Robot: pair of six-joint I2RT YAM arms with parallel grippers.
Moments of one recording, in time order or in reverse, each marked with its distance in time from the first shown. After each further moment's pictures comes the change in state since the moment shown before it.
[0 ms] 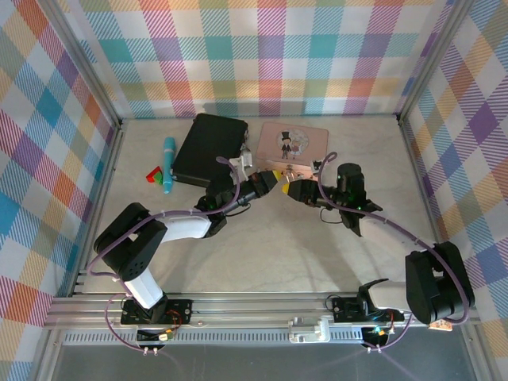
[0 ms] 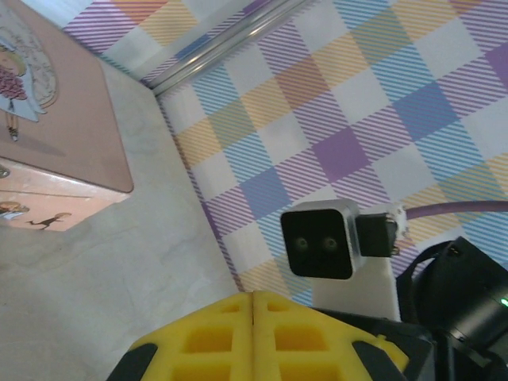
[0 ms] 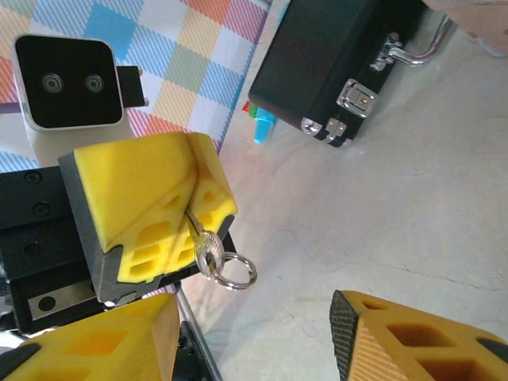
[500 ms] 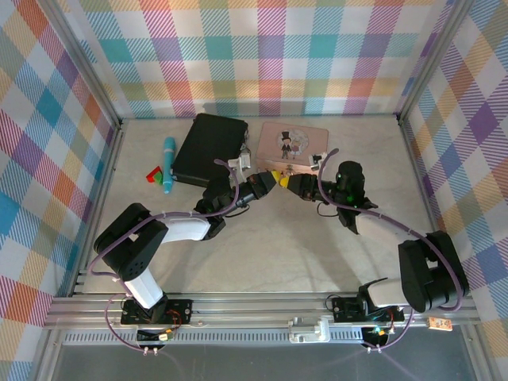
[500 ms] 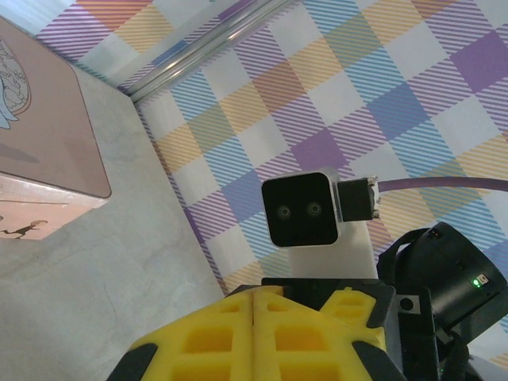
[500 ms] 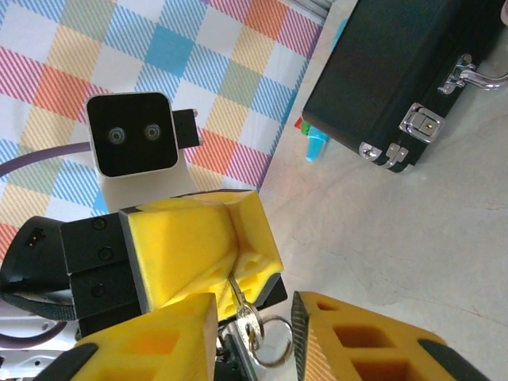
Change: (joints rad) left arm -0.001 0.000 -0.033 0.090 0.014 -0.009; right arm 0.000 0.077 -0.005 0.268 -0.070 0.164
